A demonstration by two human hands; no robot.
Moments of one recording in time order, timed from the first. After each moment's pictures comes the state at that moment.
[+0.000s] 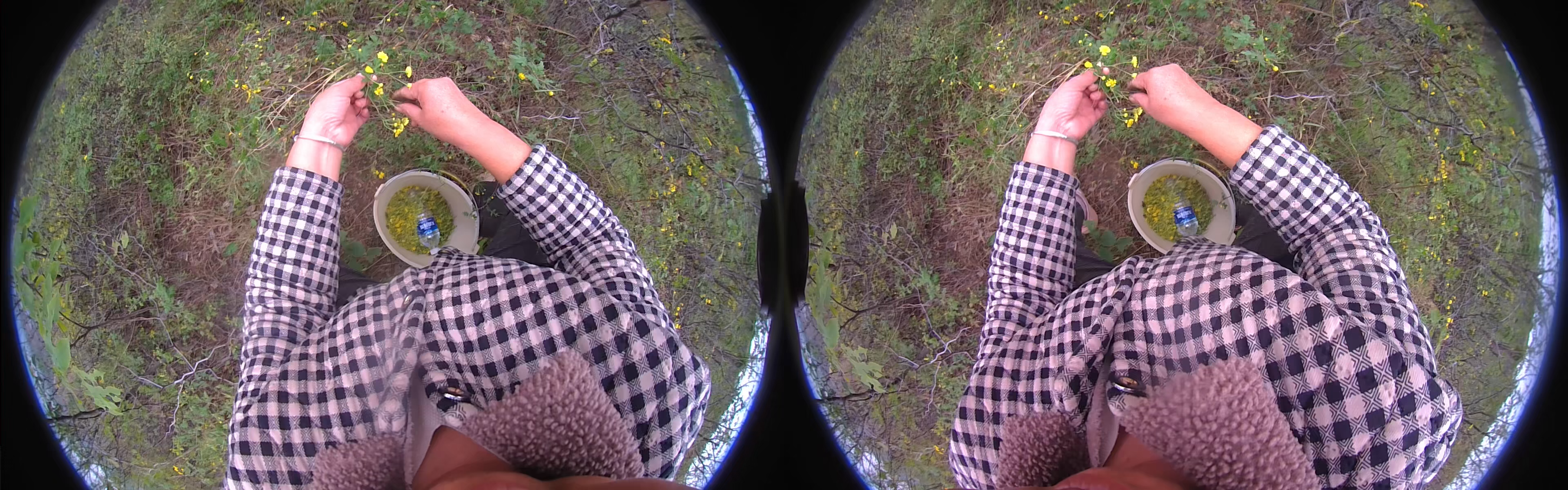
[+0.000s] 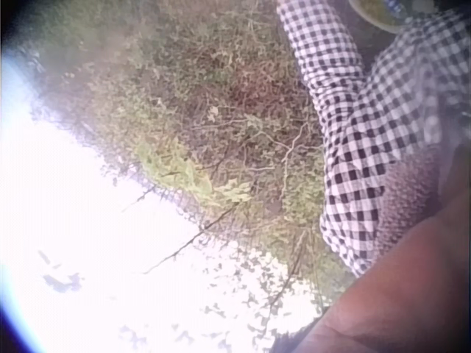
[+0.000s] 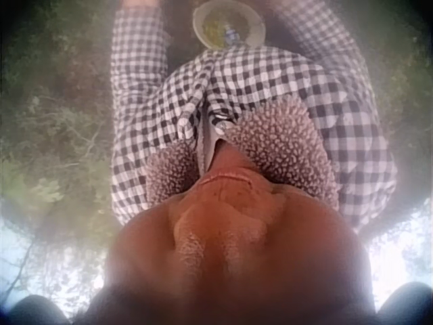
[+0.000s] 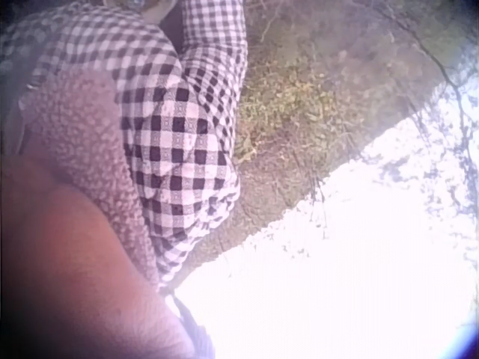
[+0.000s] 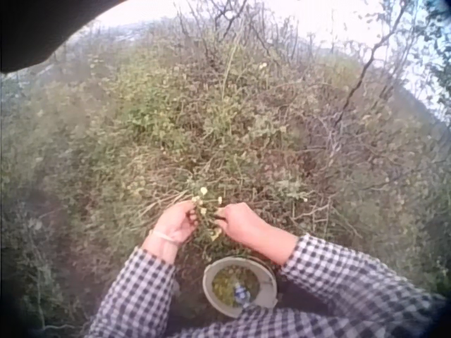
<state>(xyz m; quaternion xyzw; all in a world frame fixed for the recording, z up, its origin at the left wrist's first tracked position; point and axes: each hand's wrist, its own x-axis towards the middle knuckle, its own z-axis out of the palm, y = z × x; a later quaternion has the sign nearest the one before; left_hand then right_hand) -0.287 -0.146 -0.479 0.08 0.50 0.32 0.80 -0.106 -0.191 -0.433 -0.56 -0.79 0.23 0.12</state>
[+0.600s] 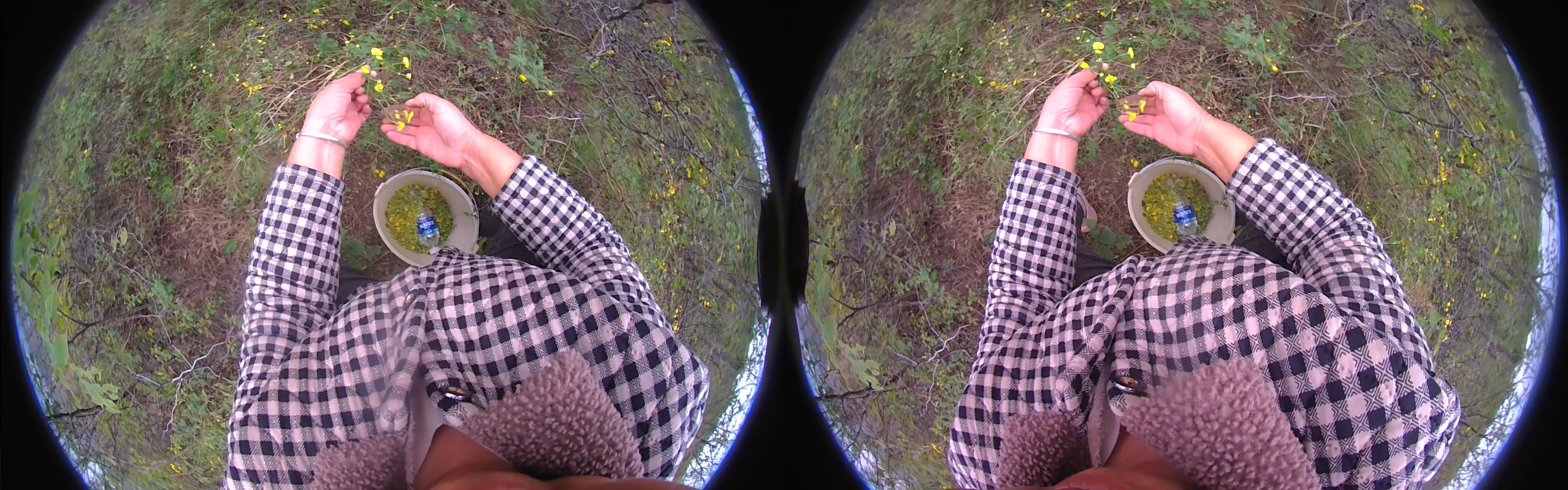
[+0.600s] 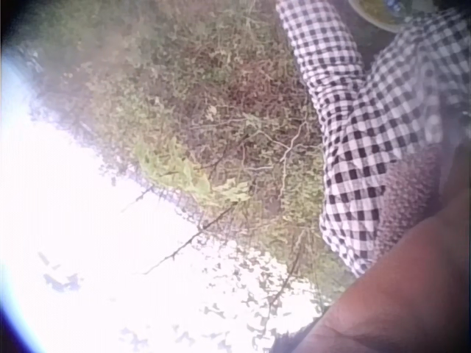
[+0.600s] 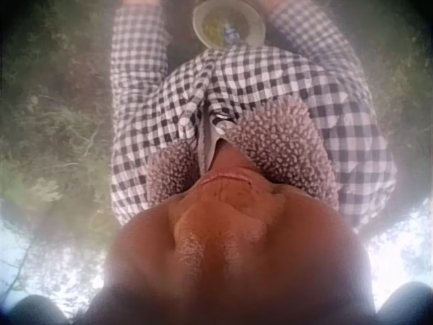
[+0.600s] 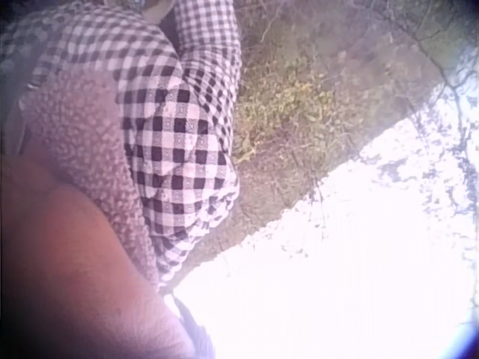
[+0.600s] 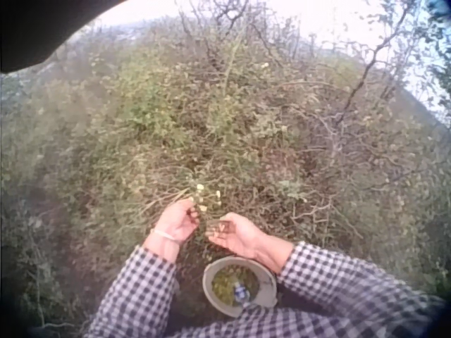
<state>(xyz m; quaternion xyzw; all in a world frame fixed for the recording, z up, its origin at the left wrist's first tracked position) -0.290 -0.140 -0.479 0.07 0.49 0.34 0.80 -0.118 -0.211 -0.460 -0.44 -0.01 0.81 0.38</state>
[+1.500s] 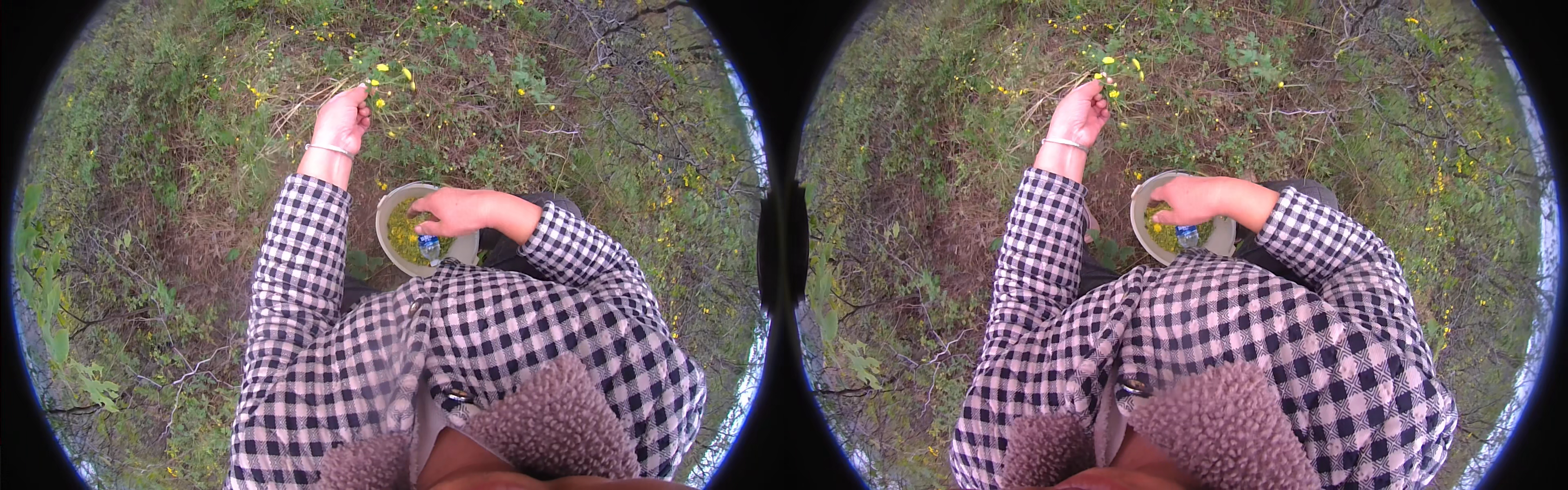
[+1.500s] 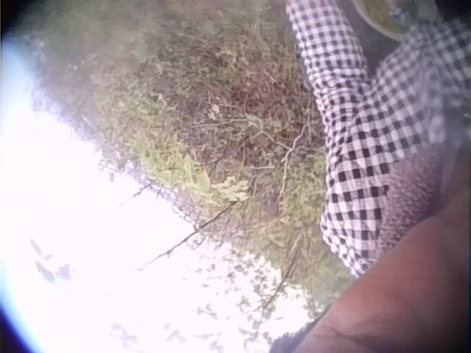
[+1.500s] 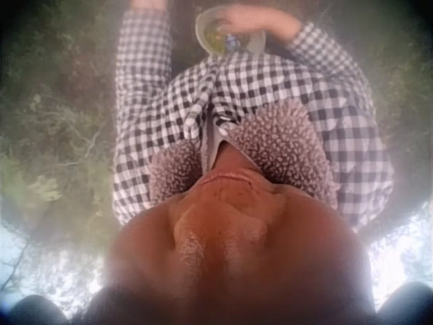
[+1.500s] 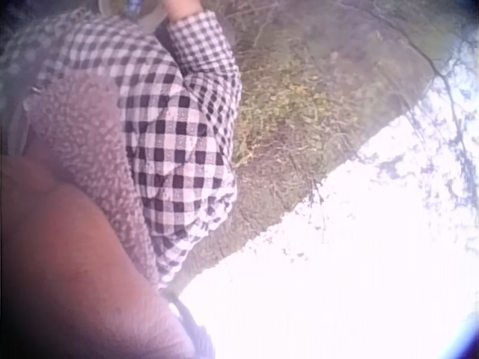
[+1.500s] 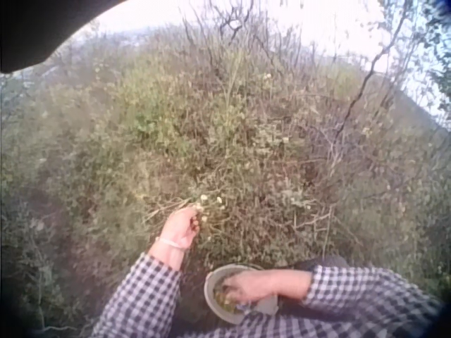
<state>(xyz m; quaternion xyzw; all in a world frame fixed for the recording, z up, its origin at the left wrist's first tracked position) -0.296 -0.135 -0.468 0.11 0.53 0.36 0.76 -0.124 -0.264 -0.397 -0.41 -0.70 0.59 -0.06</state>
